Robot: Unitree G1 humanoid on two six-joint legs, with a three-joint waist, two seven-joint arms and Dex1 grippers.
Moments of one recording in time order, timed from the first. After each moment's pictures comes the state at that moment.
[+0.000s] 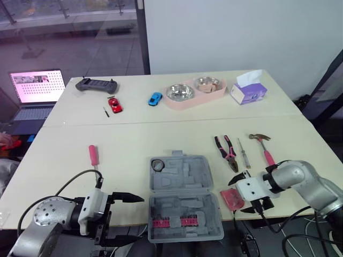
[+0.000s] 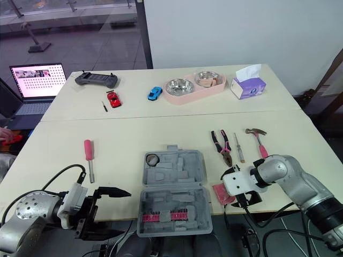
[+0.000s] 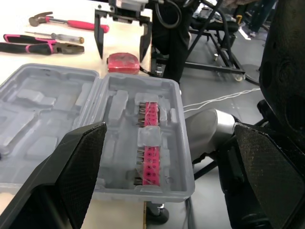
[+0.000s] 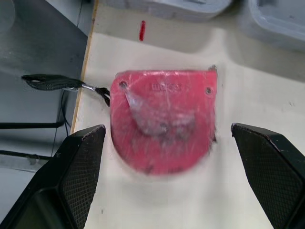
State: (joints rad) left arm 0.24 0.74 0.03 -0.29 -0.53 -0.03 -1.40; right arm -0.27 -1.06 0.37 0.04 -0.12 -0.19 1.28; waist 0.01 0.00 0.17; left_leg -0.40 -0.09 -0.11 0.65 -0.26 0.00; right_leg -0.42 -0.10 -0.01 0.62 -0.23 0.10
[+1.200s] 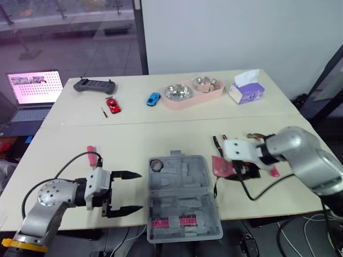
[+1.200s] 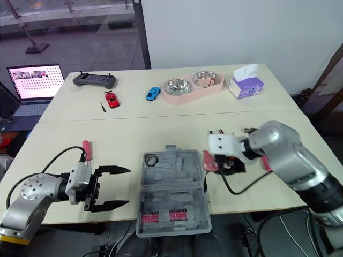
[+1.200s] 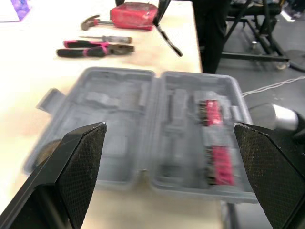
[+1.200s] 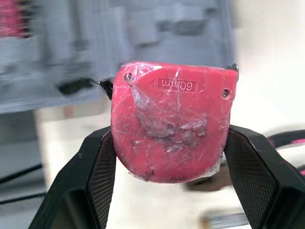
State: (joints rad) left arm 0.02 0.73 0.02 -0.15 -0.47 -0.03 -1.31; right arm -0.69 -0.95 0.44 -0.33 -0.08 0.75 1.31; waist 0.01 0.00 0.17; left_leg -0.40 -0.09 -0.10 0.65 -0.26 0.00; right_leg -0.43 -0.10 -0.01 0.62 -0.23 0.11
